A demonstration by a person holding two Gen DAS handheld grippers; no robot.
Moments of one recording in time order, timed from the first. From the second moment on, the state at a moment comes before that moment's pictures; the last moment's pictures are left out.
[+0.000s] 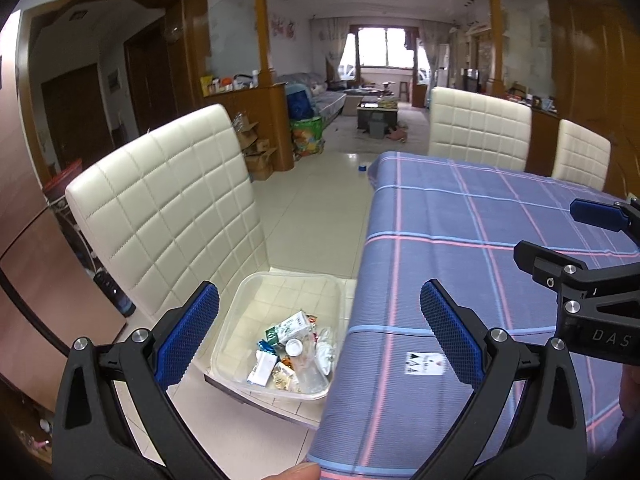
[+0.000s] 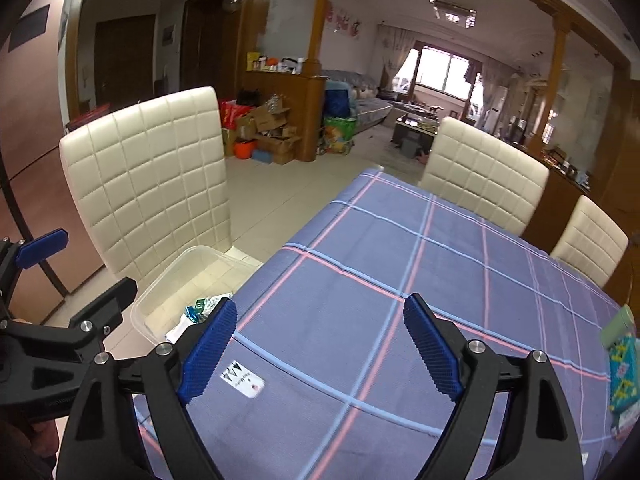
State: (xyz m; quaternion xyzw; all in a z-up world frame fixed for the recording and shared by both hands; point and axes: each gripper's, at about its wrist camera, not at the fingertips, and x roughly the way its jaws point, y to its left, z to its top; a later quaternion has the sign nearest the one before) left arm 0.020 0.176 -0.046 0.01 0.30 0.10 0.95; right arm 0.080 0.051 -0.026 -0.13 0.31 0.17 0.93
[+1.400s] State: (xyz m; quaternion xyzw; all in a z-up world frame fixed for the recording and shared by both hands) left arm -0.005 0.090 -0.014 0.05 0.25 0.06 0.96; right arm 0.040 -0.040 -0.005 -0.07 0.28 0.12 0.95
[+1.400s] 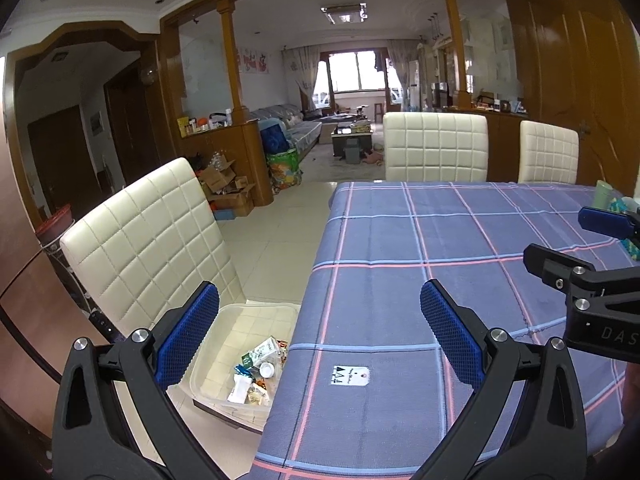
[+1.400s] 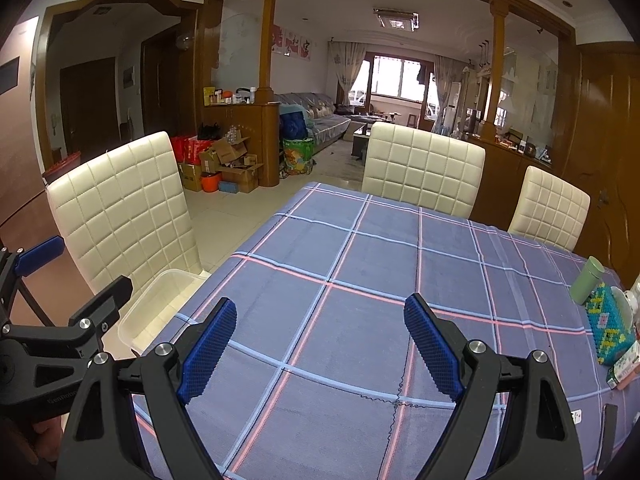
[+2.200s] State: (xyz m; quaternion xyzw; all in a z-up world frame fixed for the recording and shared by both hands) left arm -0.006 0.083 -0.013 0.04 0.26 0.04 0.96; right arm 0.039 -0.043 -0.006 -0.07 0.28 0.13 0.95
